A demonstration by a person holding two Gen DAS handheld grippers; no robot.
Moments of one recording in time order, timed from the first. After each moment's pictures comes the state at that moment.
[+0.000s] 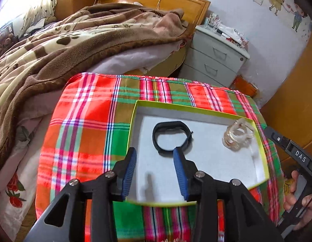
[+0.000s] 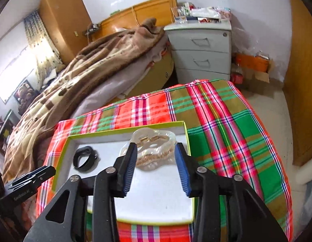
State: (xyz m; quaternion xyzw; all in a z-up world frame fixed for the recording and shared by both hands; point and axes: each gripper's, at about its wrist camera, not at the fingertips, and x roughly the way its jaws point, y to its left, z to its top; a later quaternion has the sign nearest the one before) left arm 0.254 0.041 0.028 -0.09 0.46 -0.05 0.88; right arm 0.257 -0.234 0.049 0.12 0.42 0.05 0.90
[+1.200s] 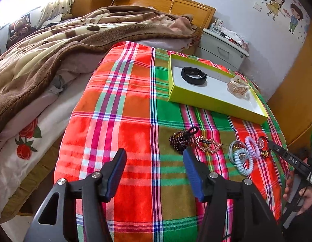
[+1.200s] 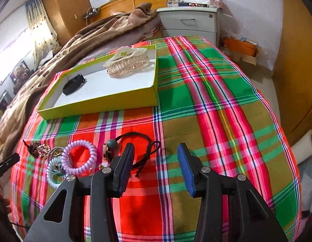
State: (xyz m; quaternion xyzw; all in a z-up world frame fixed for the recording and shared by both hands) left arm 0.095 0.093 -0.009 -0.11 0.44 -0.03 0.89; right arm 0.133 -0.253 -0.015 0.08 0.45 0.03 0.89
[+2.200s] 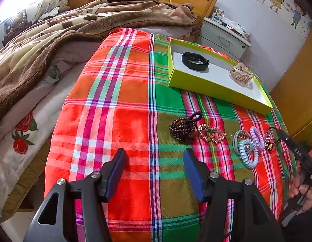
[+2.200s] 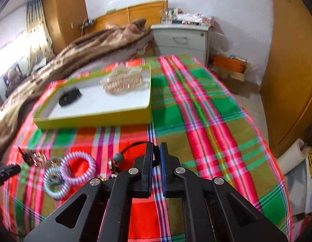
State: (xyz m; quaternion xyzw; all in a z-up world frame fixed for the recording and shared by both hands) left arm 0.103 0.085 -0.023 -0.10 0.48 -0.04 0.87; right arm 0.121 -0.251 0.007 0.06 0.39 -0.01 0.92
